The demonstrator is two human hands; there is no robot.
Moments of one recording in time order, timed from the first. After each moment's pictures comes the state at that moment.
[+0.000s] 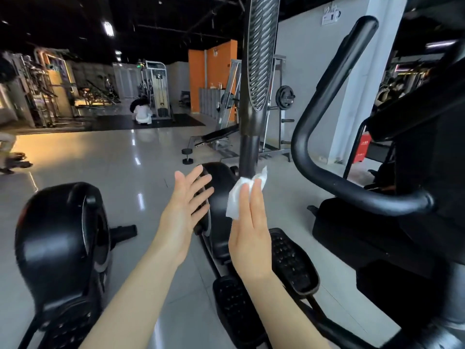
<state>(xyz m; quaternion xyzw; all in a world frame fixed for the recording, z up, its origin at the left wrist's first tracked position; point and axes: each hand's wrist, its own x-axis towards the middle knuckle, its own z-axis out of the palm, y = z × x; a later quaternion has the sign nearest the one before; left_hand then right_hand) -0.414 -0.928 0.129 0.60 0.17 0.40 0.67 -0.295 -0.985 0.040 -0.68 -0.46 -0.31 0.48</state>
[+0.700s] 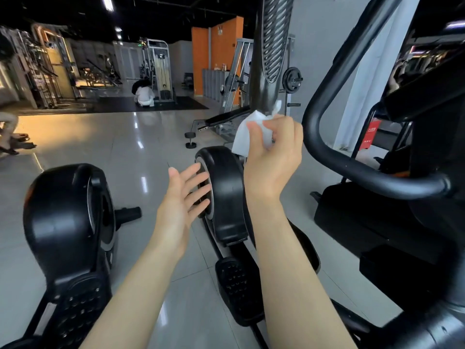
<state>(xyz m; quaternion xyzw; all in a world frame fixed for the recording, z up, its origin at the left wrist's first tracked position) -0.422 -0.924 0.102 0.56 0.23 0.42 0.68 -0.302 -0.972 0.154 -0.56 -0.28 -0.34 0.70</state>
